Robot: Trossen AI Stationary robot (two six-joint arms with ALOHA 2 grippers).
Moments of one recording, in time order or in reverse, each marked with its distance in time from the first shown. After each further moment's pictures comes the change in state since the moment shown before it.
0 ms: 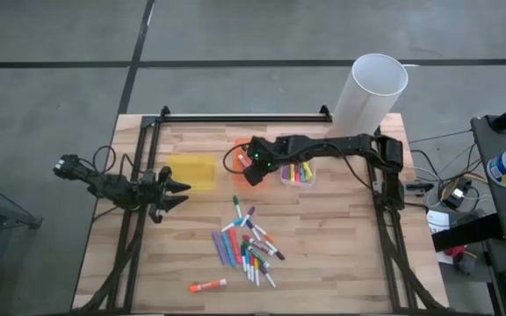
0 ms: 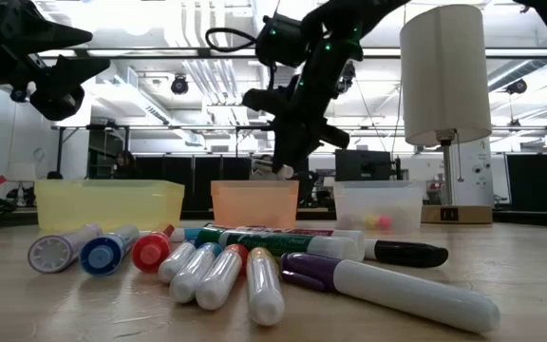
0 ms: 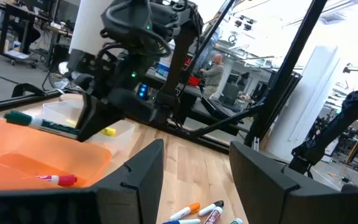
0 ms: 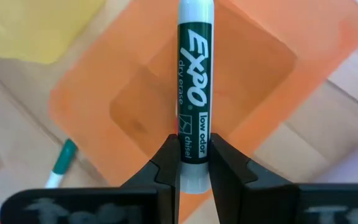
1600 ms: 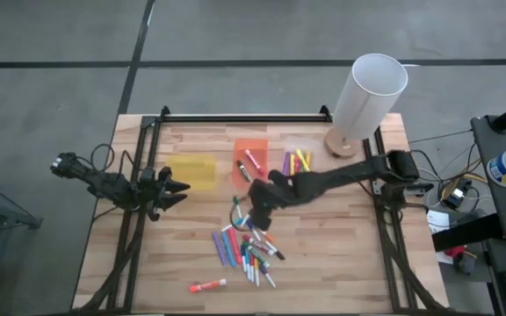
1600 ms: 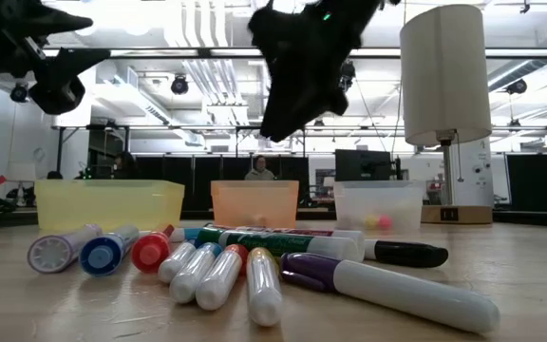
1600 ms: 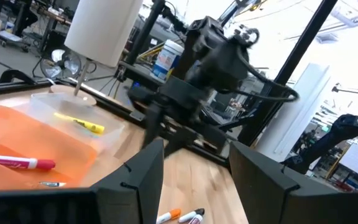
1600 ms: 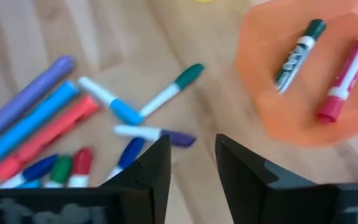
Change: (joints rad) left arm 0.000 0.060 0.049 0.016 0.006 -0.111; right arm 0.325 -0.092 -0.082 0.073 0.106 -0.167
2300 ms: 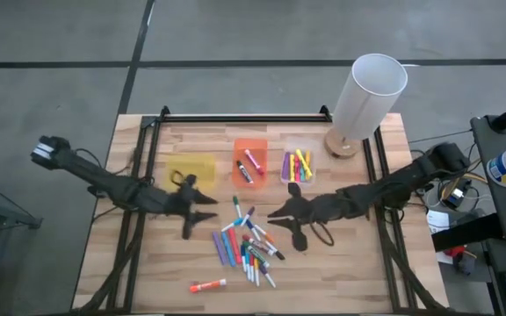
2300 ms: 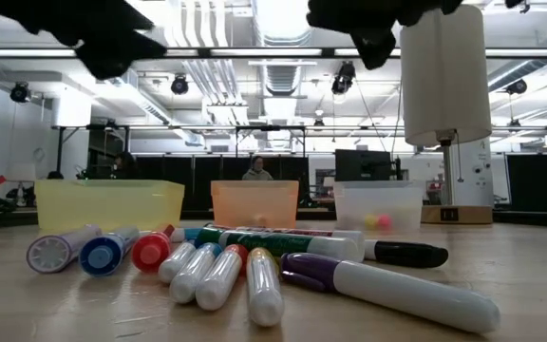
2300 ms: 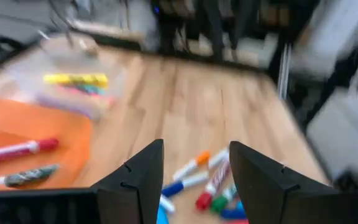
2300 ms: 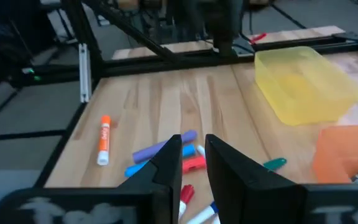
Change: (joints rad) left arm 0.027 0.779 0.438 -0.045 0.081 0.111; right arm 0.211 -0.451 -0.639 0.875 0.005 -0.242
